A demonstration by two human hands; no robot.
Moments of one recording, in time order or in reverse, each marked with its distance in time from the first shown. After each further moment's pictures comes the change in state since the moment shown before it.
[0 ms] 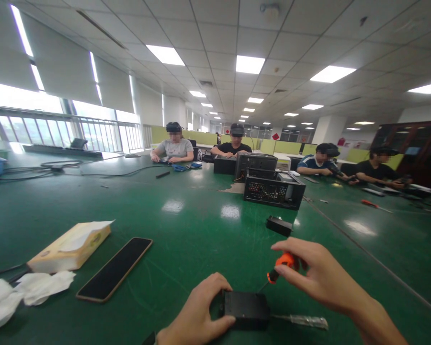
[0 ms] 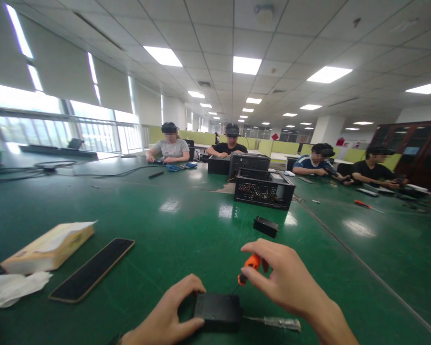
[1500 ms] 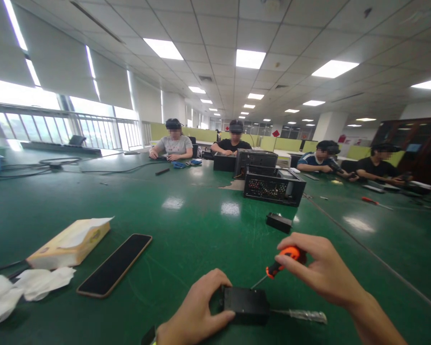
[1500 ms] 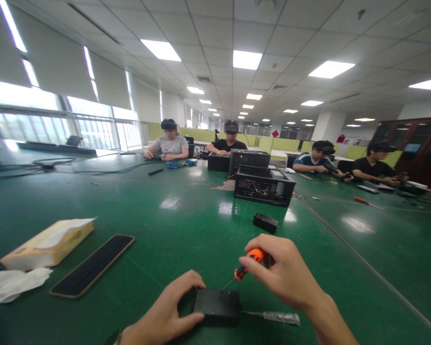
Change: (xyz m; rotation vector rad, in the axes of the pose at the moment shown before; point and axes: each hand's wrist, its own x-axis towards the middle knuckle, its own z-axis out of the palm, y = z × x) left_hand 0.000 0.000 0.000 0.006 -0.008 0.015; right_hand 0.001 -0.001 0.004 0.109 0.139 0.038
